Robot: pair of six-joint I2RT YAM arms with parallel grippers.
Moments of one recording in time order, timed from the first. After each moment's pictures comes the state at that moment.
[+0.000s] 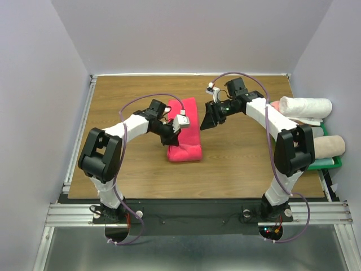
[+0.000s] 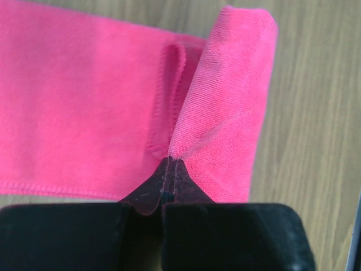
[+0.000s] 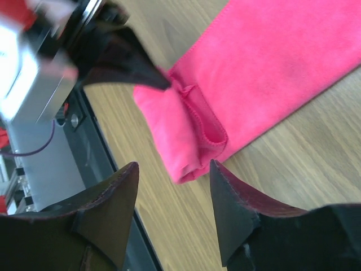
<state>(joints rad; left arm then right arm) -0.46 1.73 1.13 -0.52 0.74 0.72 0.33 1.80 1.47 -0.69 -0.87 -0.07</state>
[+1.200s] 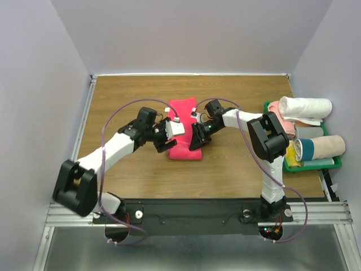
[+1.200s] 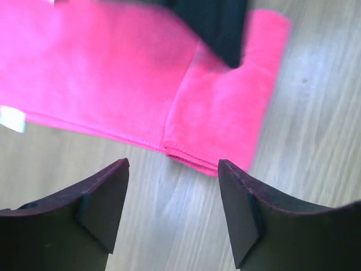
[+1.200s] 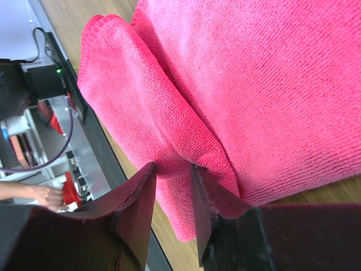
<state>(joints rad) -0.45 1.44 0.92 -0.34 0.53 0.72 0.46 2.11 1.38 -0.52 -0.88 0.11</state>
